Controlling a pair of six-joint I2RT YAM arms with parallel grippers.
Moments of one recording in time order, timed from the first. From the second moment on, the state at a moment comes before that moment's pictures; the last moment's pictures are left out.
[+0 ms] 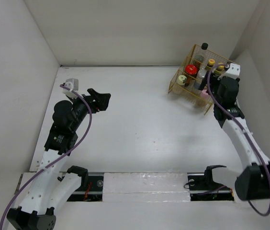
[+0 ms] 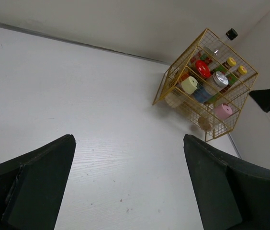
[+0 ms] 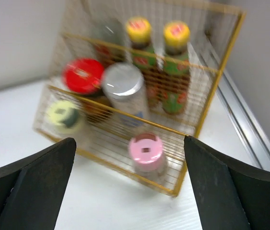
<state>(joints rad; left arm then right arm) -0.27 0.74 0.83 -0.16 0.12 -0.53 0.03 1.25 0.98 0.00 0.25 0.18</state>
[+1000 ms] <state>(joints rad) -0.27 0.74 0.83 -0.16 0.13 -0.53 0.88 1.47 0.90 0.35 -0.30 0.03</state>
